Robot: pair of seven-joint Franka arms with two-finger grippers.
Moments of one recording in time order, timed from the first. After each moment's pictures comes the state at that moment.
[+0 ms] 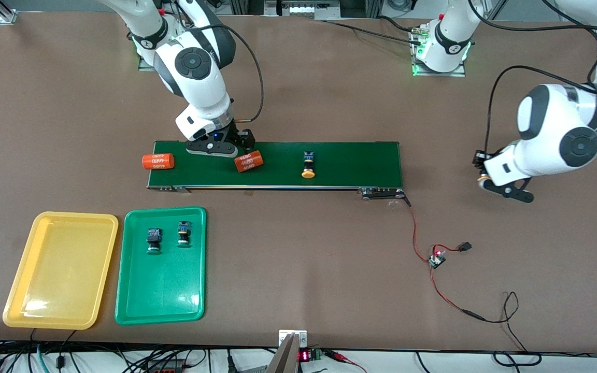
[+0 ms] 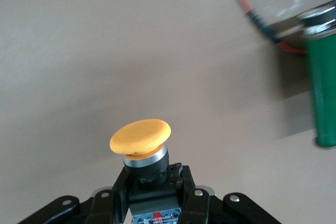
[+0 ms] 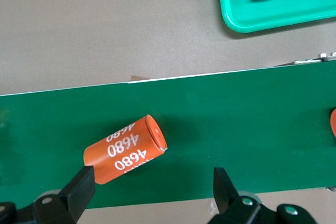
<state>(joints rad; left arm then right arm) 0.04 0.23 -0.12 -1.99 0.05 1.95 0.24 0.36 0.19 0.27 -2.13 -0.15 2.38 0.82</state>
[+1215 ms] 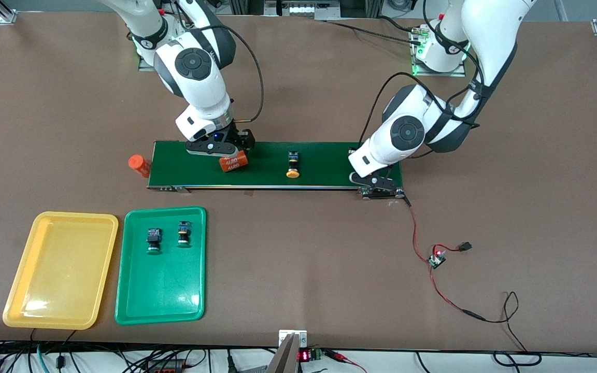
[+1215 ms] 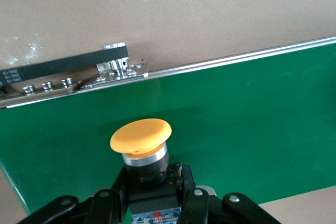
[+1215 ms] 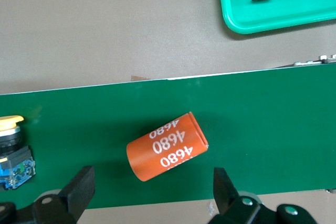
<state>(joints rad) -0.05 0.47 -0.51 -1.95 0.02 2.21 -0.38 0.36 0.19 0.27 -2.13 -0.15 2.38 0.82</state>
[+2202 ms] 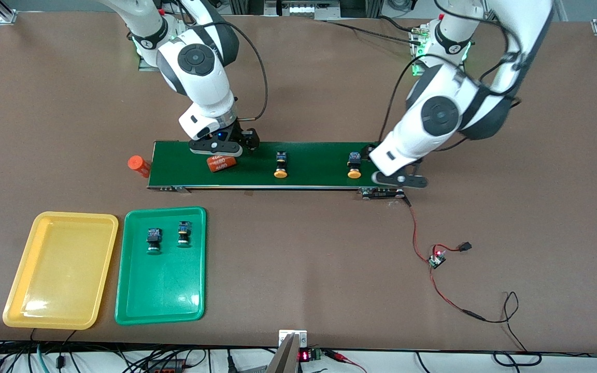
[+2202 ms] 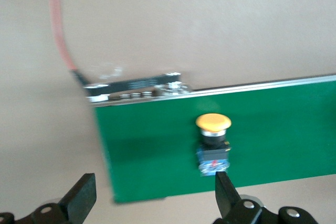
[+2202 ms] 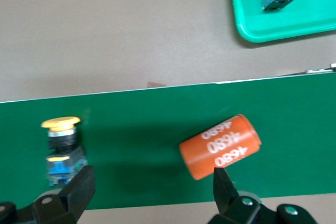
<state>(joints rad) 0.02 0.26 -0.47 -1.87 0.02 2.00 -0.40 0.38 0.20 0.27 -2.08 -0.15 2.37 0.84</state>
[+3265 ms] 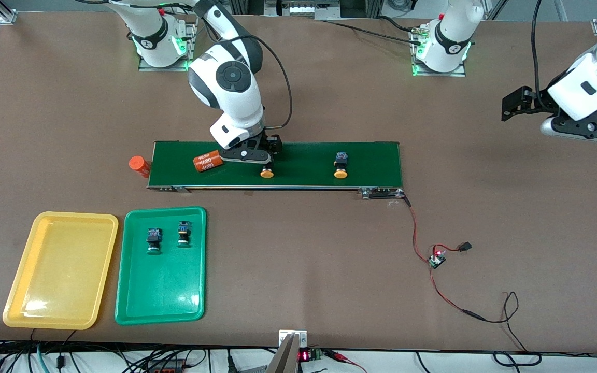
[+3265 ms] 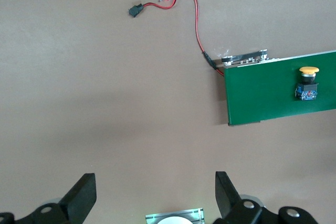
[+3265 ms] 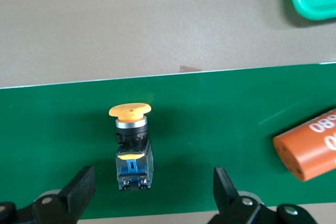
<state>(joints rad) 0.01 0.00 -0.09 -1.61 -0.01 1.48 0.05 0.46 0.39 0.27 -1.94 -0.19 2.33 0.92</state>
